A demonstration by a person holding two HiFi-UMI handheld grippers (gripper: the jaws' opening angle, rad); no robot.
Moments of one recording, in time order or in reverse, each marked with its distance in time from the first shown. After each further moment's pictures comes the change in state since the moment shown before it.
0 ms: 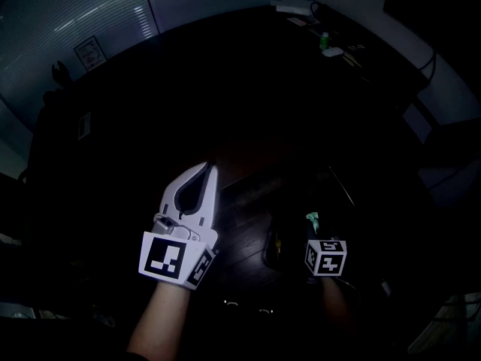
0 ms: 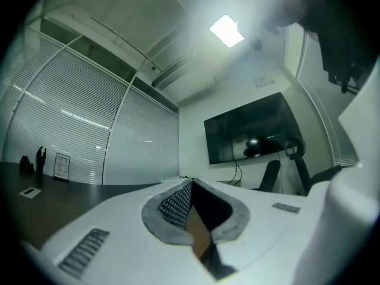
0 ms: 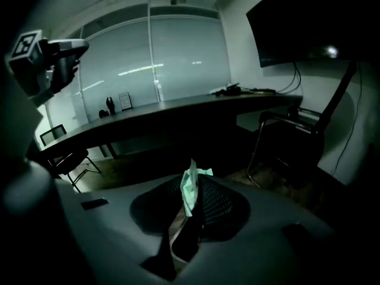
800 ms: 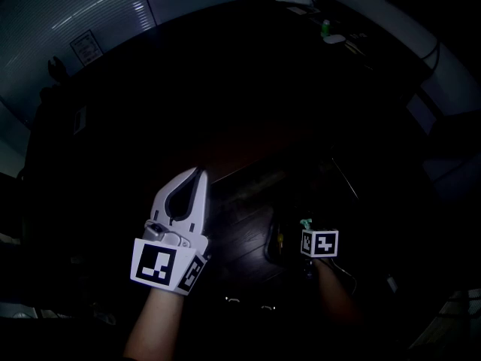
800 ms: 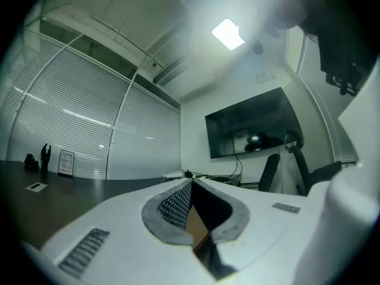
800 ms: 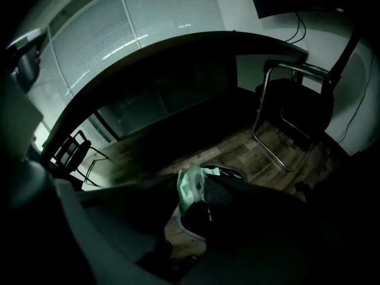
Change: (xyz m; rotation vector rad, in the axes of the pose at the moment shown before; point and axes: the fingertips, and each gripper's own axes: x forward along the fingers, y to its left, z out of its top) left arm -0.021 0.006 -0.037 0.008 0.042 0.020; right arm 0.062 0.000 -0.102 0.111 0.328 0.055
